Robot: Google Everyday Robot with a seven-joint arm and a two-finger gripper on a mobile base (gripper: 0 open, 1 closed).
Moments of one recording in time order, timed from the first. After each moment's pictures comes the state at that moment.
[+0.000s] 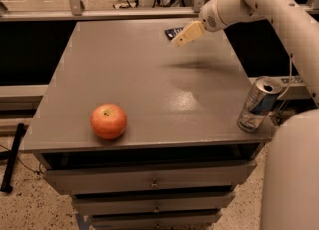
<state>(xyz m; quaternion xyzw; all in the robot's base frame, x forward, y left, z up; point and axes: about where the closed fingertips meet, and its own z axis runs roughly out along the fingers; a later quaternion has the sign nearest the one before) 0.794 -0.109 0.893 -0.44 0.77 0.13 0.44</state>
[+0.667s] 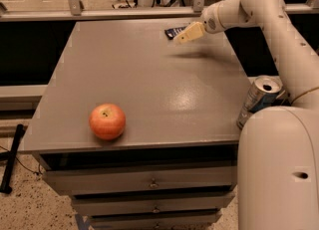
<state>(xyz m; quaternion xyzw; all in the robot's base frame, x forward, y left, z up) 0.844 -0.121 0.868 -0.41 0.77 0.16 0.46</state>
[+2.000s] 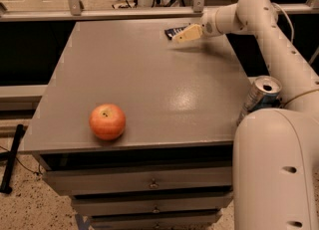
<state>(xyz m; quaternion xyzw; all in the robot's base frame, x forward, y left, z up) 0.875 -0.127 0.852 -0.36 0.77 0.17 0.49</state>
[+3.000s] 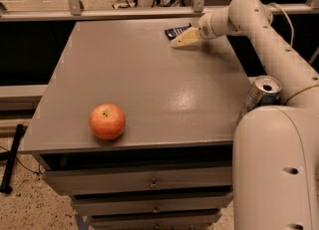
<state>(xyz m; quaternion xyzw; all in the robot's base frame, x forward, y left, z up) 0.887 -0.129 0.834 -0.36 0.79 0.12 0.49</state>
